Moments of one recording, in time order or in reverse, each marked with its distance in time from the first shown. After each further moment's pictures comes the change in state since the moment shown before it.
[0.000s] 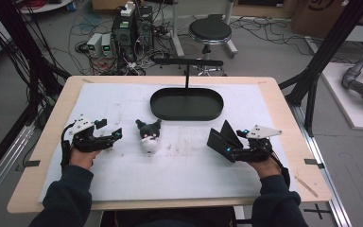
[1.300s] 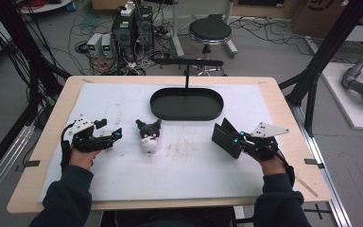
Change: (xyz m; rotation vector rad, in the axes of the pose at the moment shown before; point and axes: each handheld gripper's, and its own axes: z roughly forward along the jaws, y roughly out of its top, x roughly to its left) left arm 0.000 0.000 -0.001 -0.005 0.000 0.001; right arm 0.000 0.015 -0.021 -0.049 0.008 -0.073
